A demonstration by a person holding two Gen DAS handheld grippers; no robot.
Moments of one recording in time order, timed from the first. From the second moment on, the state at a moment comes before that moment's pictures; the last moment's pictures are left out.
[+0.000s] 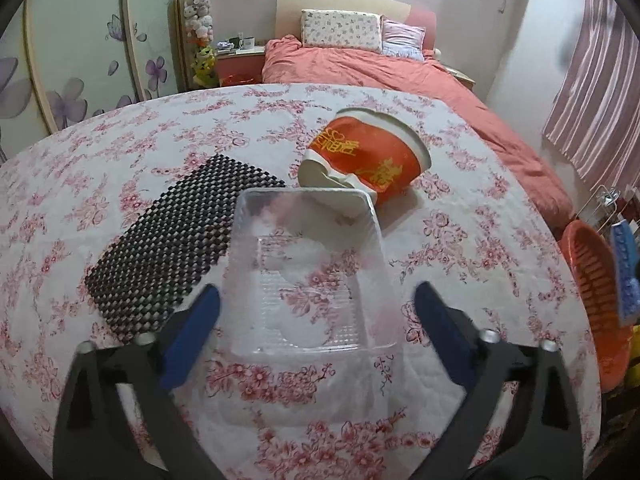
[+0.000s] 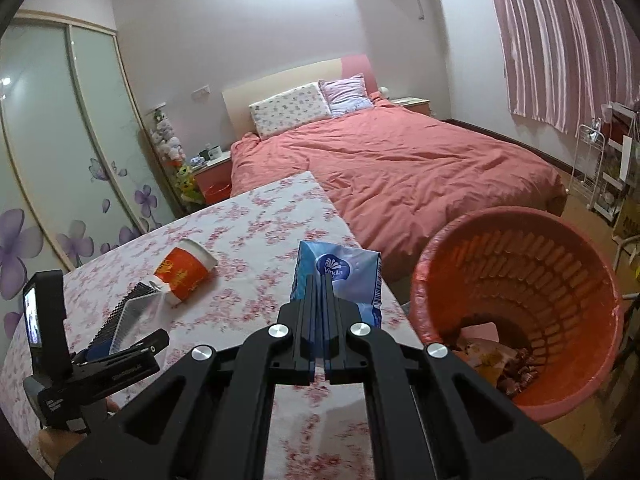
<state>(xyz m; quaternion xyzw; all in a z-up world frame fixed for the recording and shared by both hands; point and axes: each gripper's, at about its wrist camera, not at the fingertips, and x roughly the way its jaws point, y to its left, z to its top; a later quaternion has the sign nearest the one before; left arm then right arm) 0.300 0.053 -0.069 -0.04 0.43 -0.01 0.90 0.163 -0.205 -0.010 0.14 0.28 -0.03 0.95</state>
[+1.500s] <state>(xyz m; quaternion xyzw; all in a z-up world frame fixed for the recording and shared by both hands) 0.237 -0.202 0.012 0.01 0.31 -0.30 0.90 0.105 -0.360 0.001 0.20 0.16 -0.15 0.95</state>
